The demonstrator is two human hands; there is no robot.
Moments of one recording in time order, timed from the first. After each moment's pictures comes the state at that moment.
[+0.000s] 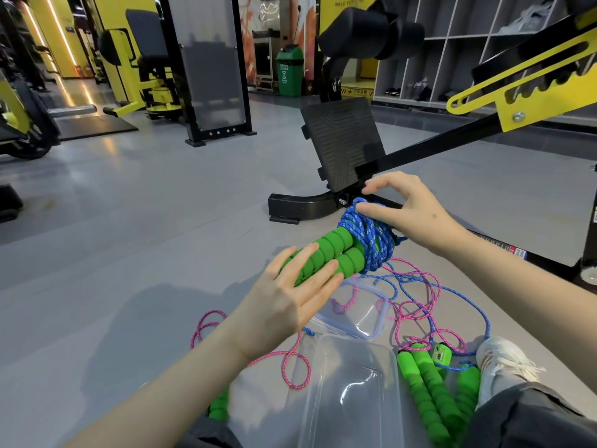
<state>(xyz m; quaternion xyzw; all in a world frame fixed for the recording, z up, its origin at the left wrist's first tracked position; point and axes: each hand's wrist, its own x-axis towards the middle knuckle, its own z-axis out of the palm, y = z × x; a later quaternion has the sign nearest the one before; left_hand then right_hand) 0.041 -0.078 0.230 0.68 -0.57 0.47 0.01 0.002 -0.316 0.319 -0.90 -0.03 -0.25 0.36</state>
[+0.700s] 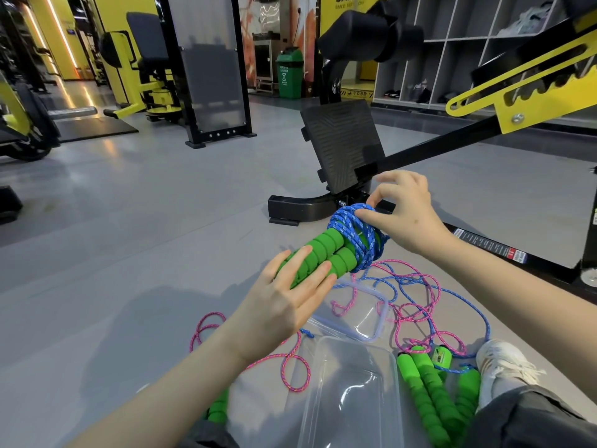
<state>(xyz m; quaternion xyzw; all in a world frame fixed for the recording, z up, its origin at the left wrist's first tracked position) 0.047 -0.077 0.223 0.69 -0.54 0.48 0.00 0.009 -0.305 0.316 -0.93 0.07 -0.29 0.22</state>
